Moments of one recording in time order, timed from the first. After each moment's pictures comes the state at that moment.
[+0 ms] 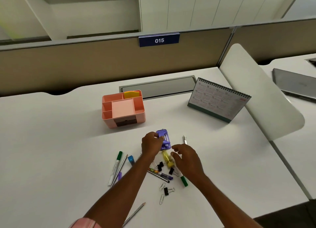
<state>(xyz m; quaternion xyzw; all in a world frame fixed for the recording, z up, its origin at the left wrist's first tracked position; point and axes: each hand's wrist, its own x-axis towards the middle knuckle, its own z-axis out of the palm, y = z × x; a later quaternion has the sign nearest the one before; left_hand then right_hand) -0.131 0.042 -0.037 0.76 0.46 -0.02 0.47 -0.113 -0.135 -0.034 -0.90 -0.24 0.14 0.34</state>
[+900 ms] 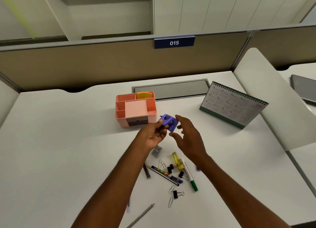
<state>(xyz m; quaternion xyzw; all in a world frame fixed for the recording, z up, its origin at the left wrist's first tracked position) -0.142 0.093 0.043 0.26 0.44 0.04 0.86 -0.072 -0.067 0.020 -0.85 -0.36 0.03 0.38</state>
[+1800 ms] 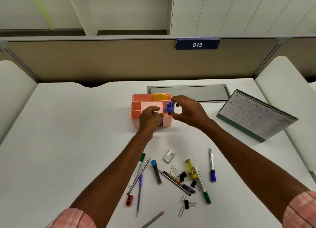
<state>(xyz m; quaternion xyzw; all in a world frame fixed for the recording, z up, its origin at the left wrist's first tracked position) -0.130 0.174 0.041 0.66 0.48 0.14 0.56 0.008 0.052 0.068 -0.81 -0.54 0.02 0.21</state>
